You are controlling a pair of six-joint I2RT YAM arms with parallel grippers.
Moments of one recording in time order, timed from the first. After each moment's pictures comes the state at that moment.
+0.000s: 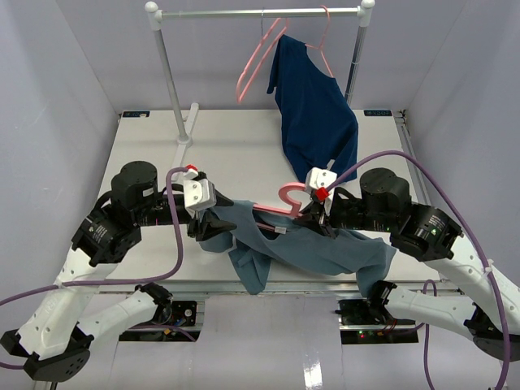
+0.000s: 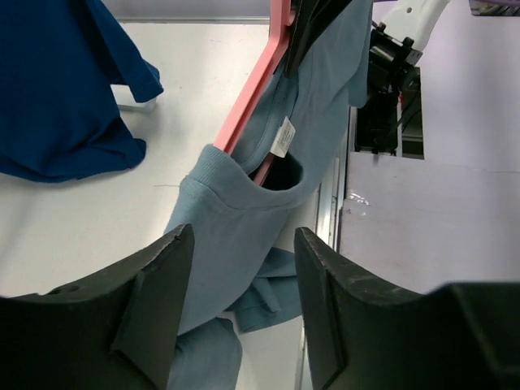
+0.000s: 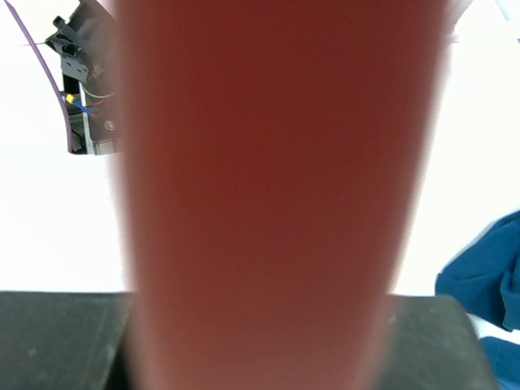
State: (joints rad) left arm -0.63 0.87 1.29 -0.74 0.72 0.36; right arm 0.96 0.89 1.26 -0.73 -0.35 -0.24
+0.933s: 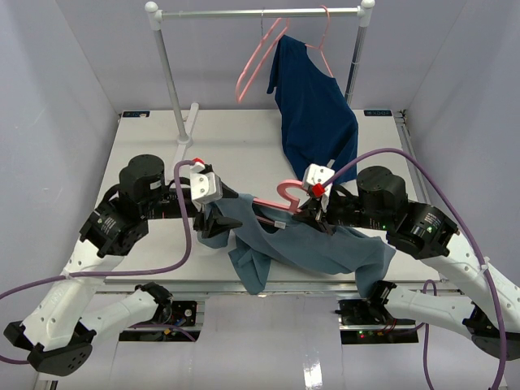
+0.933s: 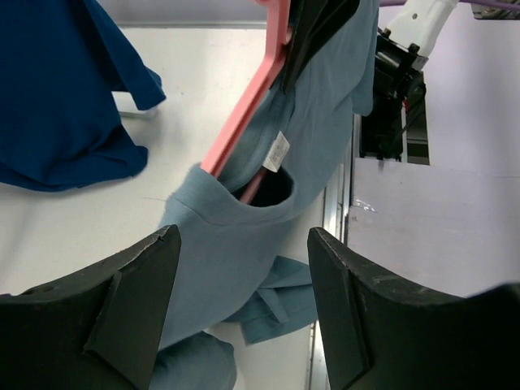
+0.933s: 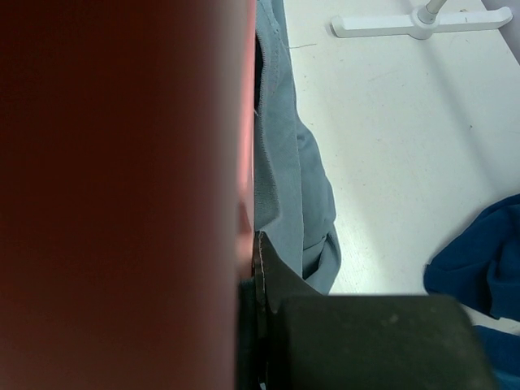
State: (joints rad) left arm -0.63 0.90 1.30 -0.69 0.73 0.36; right arm 0.95 0.91 1.26 -0.72 -0.31 -0.24
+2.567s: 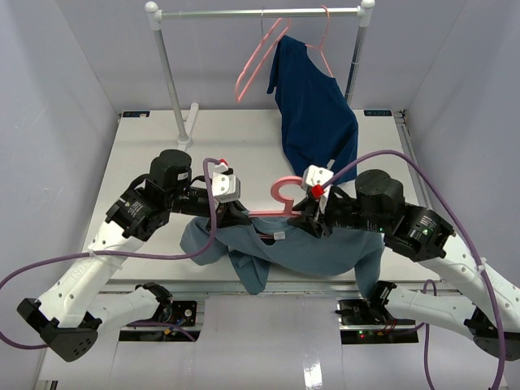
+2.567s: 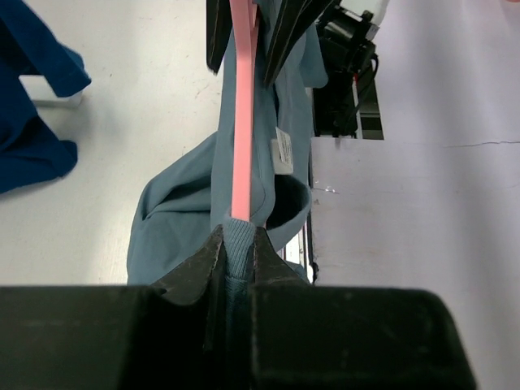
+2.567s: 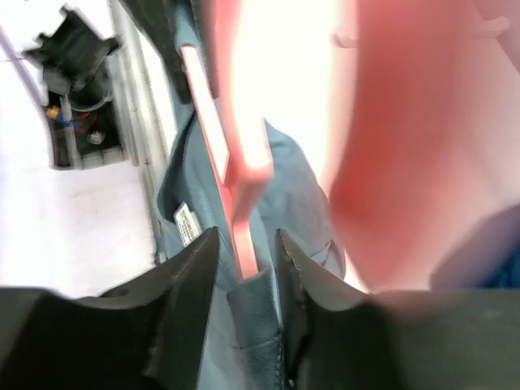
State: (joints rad) left arm -0.65 1.02 1.25 -0.70 0.86 0.40; right arm 0.96 0.90 1.22 -0.66 -0.32 -0.22
